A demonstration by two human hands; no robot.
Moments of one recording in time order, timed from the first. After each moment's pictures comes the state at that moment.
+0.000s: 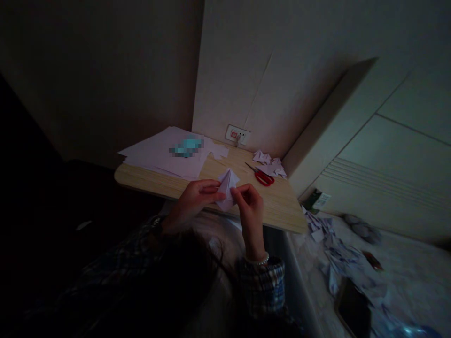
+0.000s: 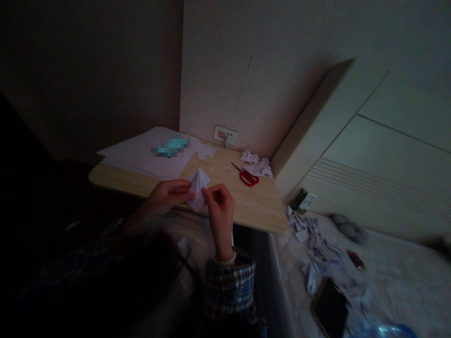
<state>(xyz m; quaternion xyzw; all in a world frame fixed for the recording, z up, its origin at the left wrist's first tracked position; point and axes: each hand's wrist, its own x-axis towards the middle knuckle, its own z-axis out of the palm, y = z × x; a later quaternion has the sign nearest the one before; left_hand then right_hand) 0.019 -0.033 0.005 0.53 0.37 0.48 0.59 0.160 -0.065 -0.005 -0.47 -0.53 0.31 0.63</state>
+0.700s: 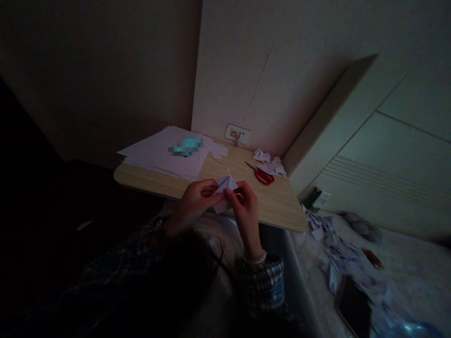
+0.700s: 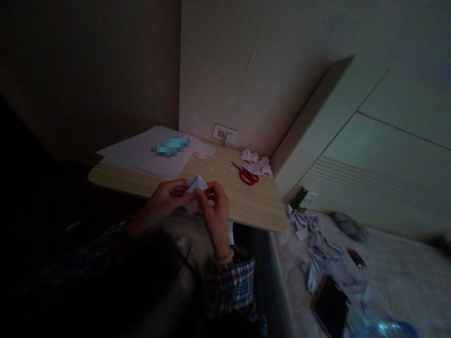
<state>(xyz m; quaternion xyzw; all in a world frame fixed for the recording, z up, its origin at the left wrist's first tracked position) 0.021 -0.034 0.000 0.59 0.33 0.48 0.56 0.154 -0.067 -0.005 -0.48 -0.57 0.30 0.60</state>
